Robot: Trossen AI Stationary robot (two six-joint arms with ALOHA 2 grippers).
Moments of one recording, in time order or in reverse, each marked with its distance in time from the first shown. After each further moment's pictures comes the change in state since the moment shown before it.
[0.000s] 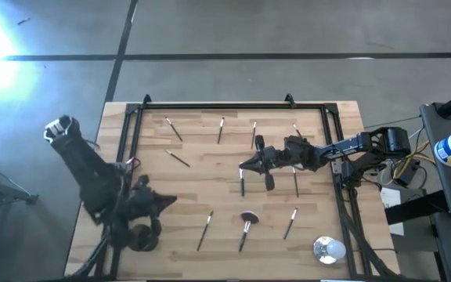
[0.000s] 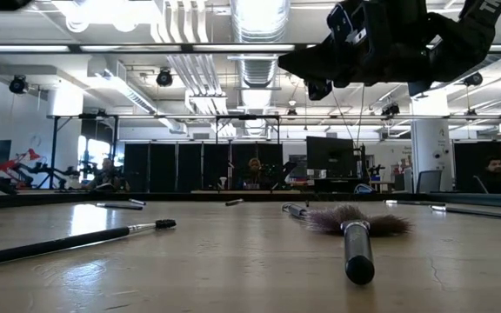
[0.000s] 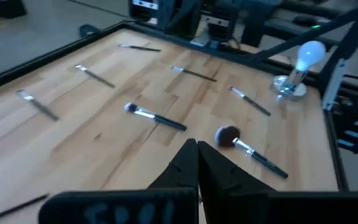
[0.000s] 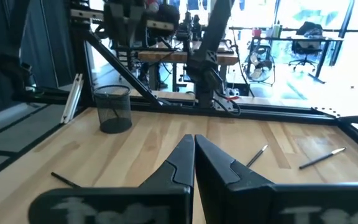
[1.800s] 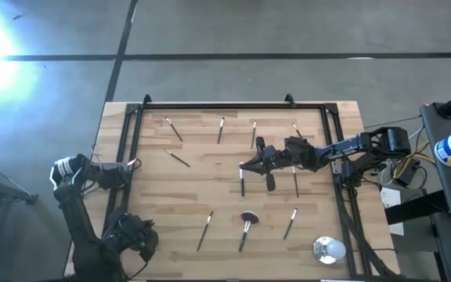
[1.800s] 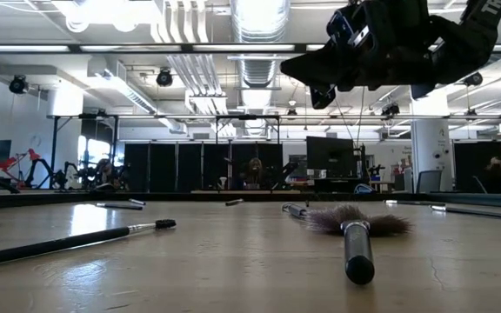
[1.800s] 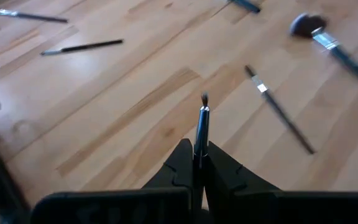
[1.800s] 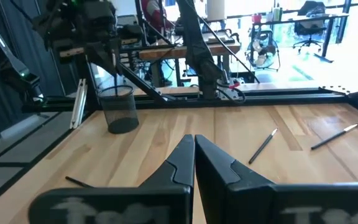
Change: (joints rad) left arm -0.297 0.579 0.501 -1.001 0.371 -1.134; right arm 0.000 0.000 -0.018 -0.002 0.002 0.111
